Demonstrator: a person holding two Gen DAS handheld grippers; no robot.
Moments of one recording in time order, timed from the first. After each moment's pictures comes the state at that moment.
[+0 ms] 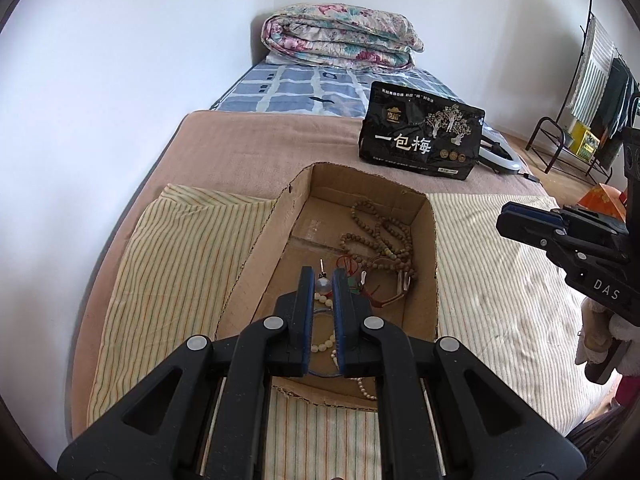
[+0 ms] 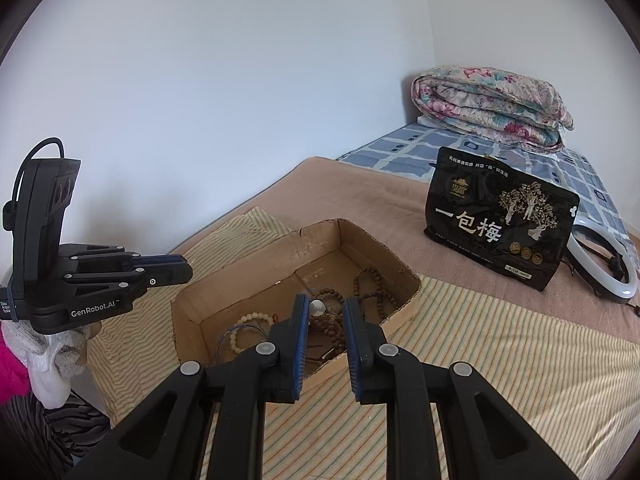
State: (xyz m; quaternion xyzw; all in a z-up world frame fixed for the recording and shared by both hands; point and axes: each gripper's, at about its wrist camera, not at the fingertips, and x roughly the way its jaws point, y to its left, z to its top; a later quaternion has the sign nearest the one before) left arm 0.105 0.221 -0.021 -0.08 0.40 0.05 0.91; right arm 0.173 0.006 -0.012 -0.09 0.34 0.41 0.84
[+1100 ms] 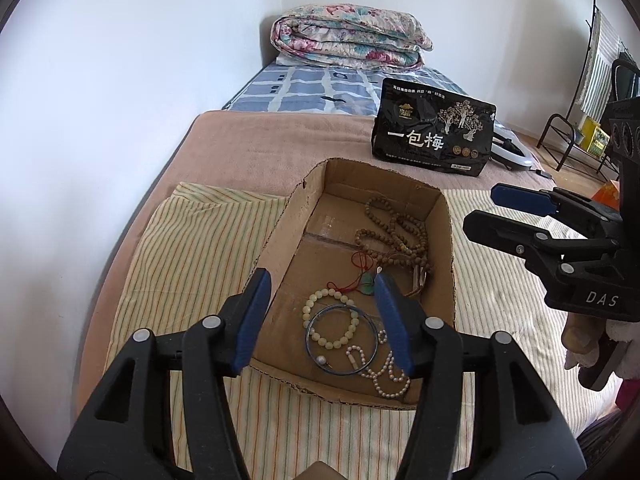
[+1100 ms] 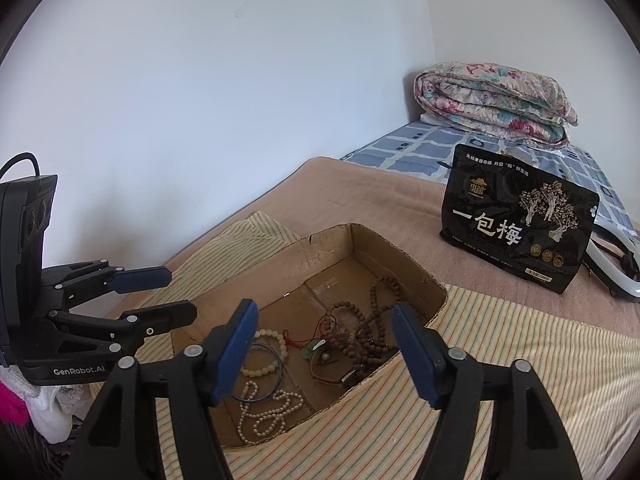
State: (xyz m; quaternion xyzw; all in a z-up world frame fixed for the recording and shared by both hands) left arm 0.099 0.223 -0.026 -0.06 0.40 0.07 0.91; right arm 0.176 0.035 -0.021 -0.09 0.34 0.40 0.85
